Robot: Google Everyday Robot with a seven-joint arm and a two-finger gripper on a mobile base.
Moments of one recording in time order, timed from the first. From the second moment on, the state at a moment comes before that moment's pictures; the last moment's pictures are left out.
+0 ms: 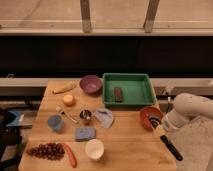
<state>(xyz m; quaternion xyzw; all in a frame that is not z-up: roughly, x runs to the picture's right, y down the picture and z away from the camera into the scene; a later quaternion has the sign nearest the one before) 0.302 0.223 0.724 -0.31 0.13 0.57 0.75</state>
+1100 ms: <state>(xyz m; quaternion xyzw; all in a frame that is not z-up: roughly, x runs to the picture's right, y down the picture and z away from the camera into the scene) 0.231 0.160 0.714 -0.26 0.08 0.51 0.81</state>
